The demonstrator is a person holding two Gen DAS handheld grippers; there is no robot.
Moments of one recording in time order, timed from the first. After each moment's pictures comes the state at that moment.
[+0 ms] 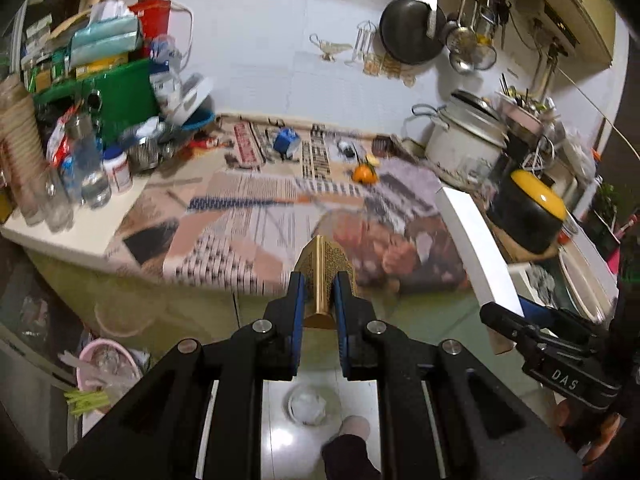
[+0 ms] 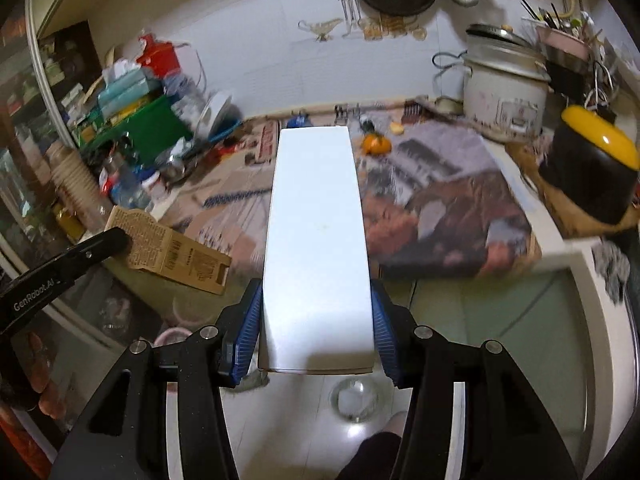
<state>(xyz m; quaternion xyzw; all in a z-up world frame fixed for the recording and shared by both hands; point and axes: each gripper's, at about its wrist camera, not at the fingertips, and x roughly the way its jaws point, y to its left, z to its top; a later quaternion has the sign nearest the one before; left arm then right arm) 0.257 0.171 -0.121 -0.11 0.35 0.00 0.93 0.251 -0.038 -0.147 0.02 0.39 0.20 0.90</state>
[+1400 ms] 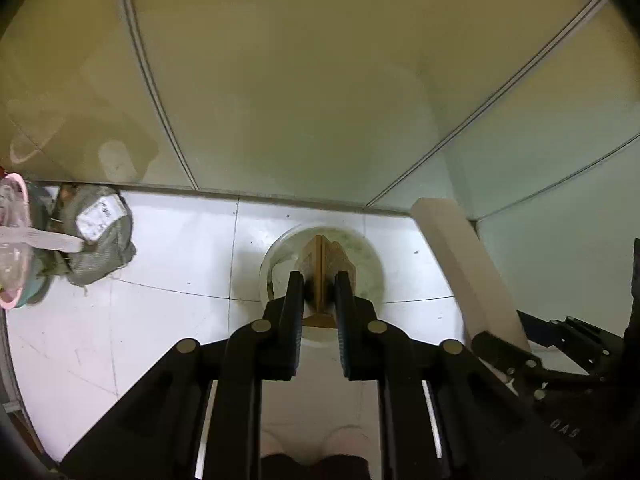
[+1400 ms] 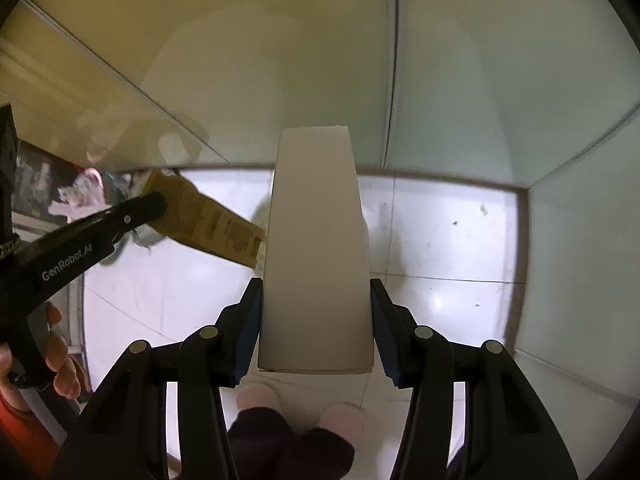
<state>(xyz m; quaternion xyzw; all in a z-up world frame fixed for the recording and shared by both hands) 0.336 0.098 -0.704 -0.16 0.58 0.01 0.80 0.295 -0.066 -0.668 -0.03 0.64 0.19 0.75</state>
